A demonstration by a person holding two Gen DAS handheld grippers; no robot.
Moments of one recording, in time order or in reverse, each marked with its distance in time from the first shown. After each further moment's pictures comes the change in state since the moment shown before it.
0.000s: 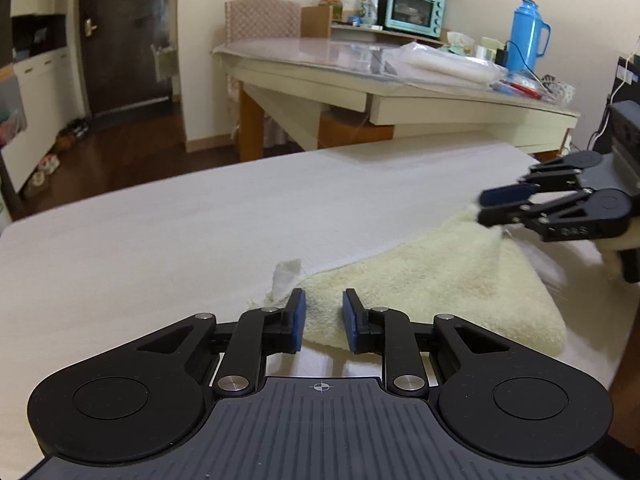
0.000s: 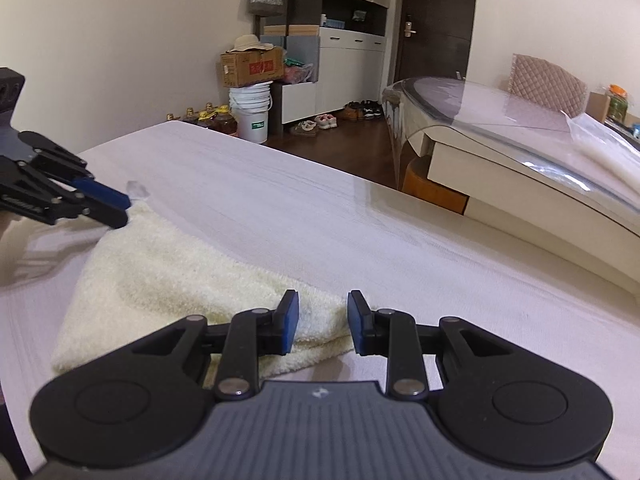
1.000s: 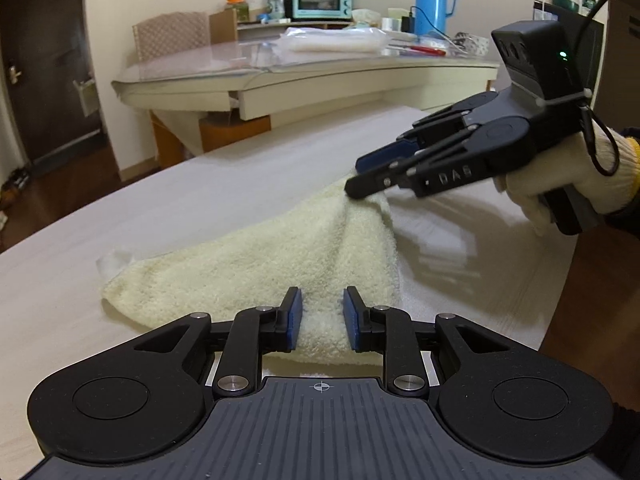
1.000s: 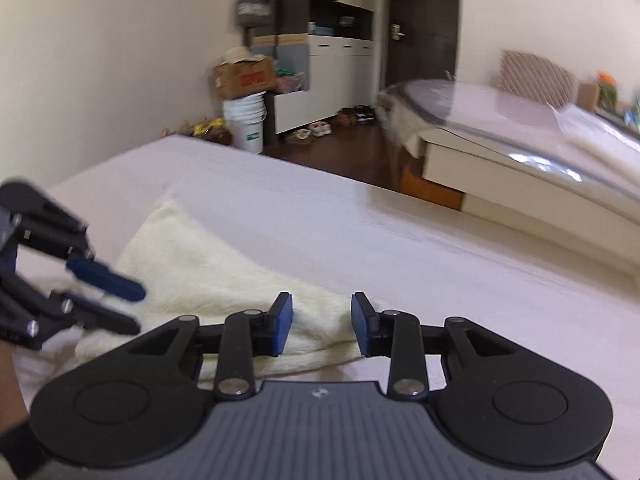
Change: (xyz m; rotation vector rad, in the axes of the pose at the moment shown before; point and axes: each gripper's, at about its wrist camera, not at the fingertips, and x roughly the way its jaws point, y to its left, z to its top) left arm -0.007 -0.092 -0.019 0.183 0.013 -0.141; right arm -0.015 -0.004 -0.003 0.100 -0.021 0.006
